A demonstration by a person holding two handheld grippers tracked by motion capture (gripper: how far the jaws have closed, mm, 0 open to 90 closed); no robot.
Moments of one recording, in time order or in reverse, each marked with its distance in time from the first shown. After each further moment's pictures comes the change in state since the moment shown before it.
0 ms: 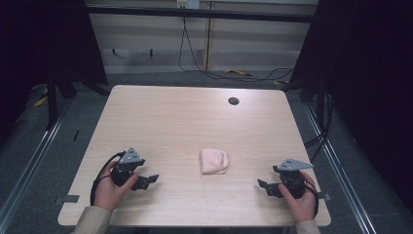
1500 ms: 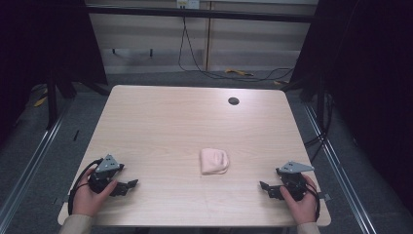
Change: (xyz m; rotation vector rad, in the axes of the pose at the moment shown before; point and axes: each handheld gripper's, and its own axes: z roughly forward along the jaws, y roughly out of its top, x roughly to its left) left arm 0.030 -0.046 -0.027 0.008 0.067 -0.005; right arm -0.004 -0.012 0.002 0.017 -0.027 0.021
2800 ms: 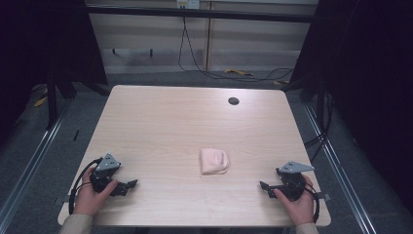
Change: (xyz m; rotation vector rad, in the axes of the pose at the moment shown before) left arm 0.004 -0.001 0.003 0.012 0.020 -0.018; right arm 0.000 0.000 0.000 0.001 -0.001 0.002
